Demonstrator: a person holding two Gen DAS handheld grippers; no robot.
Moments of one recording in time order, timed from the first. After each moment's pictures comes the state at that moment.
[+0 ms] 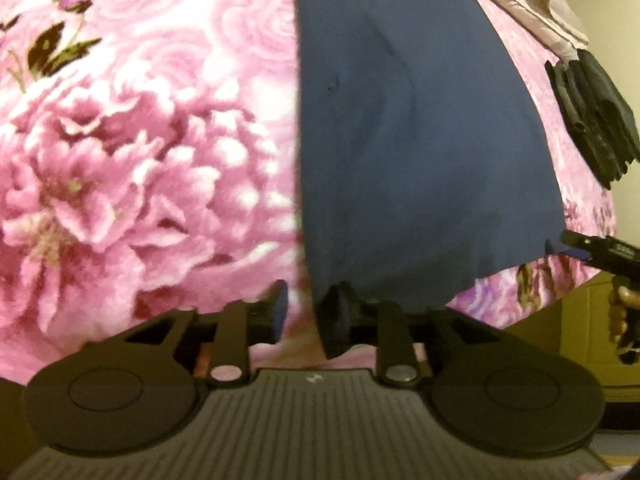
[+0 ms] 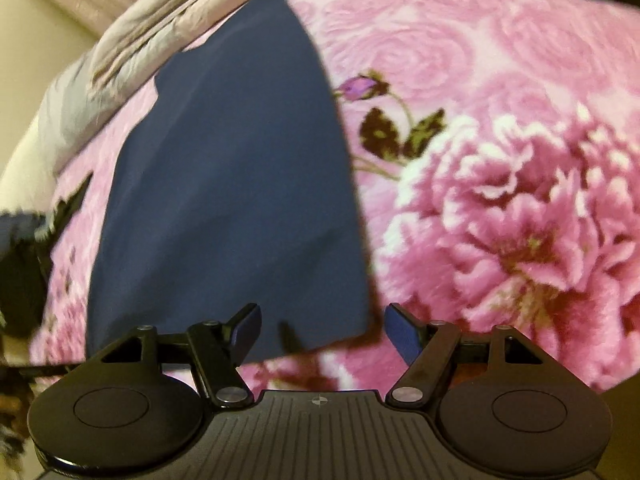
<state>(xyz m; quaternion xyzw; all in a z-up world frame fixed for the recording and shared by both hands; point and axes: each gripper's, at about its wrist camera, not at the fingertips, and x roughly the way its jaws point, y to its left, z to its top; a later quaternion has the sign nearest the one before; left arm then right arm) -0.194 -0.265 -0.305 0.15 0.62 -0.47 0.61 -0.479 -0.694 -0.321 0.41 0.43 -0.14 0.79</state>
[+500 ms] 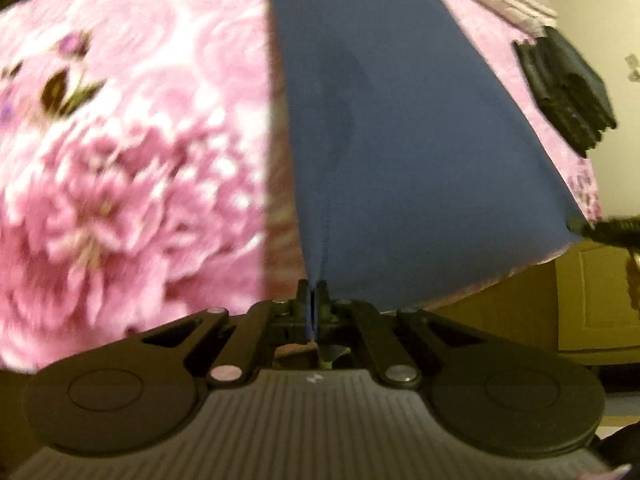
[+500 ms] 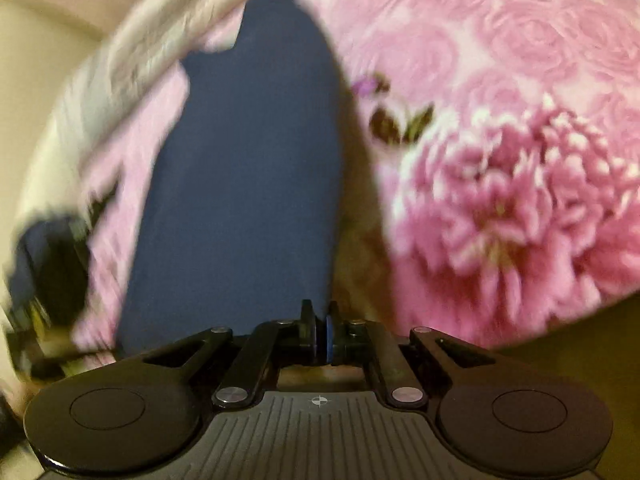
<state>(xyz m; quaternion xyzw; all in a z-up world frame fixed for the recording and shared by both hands) -0.189 -0.237 -0.272 0.18 0.62 -0.48 0.59 -0.506 -0.684 -0.250 0.41 0.49 -0.12 0.76</state>
